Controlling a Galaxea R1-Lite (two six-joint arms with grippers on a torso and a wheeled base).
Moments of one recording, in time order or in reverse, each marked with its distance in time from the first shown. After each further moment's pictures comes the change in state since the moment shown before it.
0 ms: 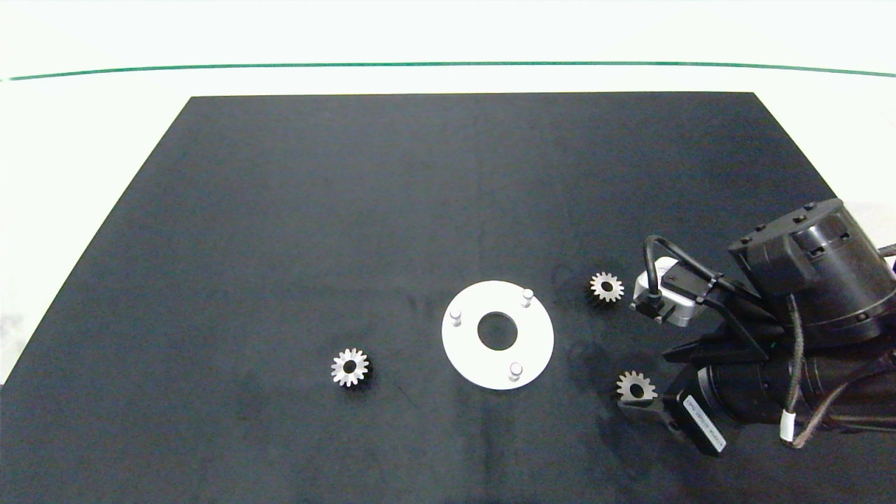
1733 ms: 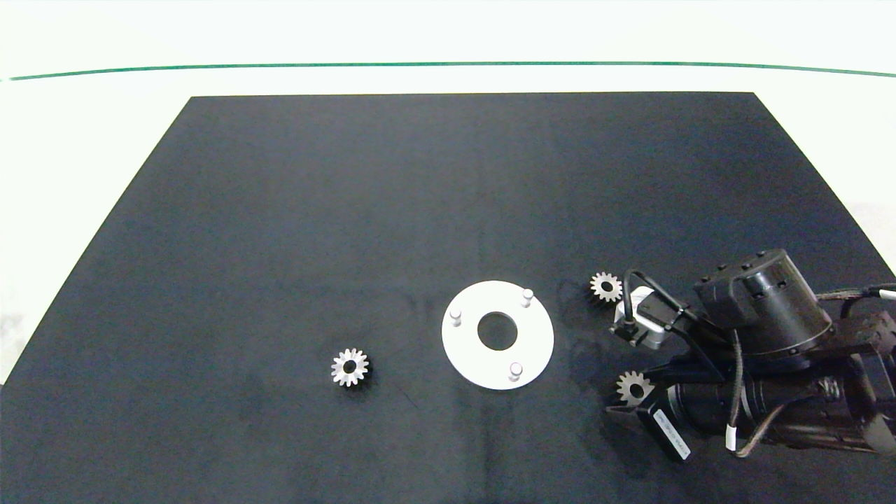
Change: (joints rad) left arm -0.021 -0.003 -0.007 0.000 0.000 -0.027; right arm -0.050 0.073 0.166 -0.246 0.041 -0.014
